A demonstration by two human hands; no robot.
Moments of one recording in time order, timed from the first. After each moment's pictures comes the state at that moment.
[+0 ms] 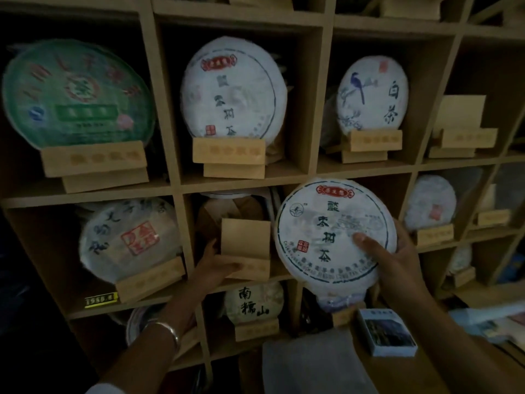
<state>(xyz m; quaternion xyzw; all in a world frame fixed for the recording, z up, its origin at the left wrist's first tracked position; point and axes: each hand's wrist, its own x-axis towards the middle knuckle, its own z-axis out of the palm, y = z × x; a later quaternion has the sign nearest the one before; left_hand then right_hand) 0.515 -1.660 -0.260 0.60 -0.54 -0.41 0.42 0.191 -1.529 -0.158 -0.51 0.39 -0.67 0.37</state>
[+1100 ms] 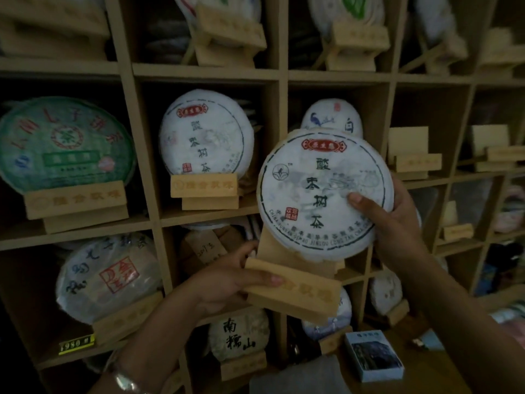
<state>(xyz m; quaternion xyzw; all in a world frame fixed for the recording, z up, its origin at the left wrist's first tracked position) 0.438 -1.541 -0.099 0.39 -0.63 -0.60 0.31 0.170 -1.513 -0.055 -0.57 0.29 -0.71 0.29</state>
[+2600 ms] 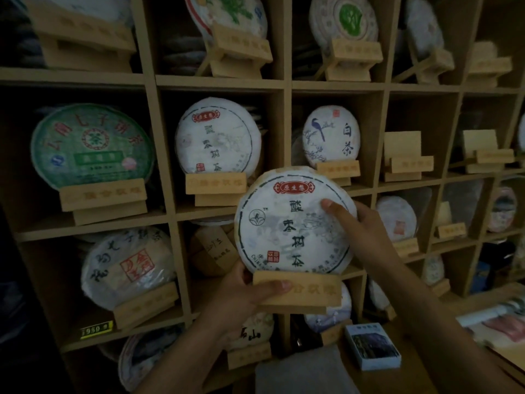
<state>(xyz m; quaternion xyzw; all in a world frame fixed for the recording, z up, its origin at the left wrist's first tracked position) 0.430 -1.472 -0.121 0.38 -0.54 -0.59 0.46 0.210 -1.489 -0.067 -0.55 0.43 -0.65 0.29</state>
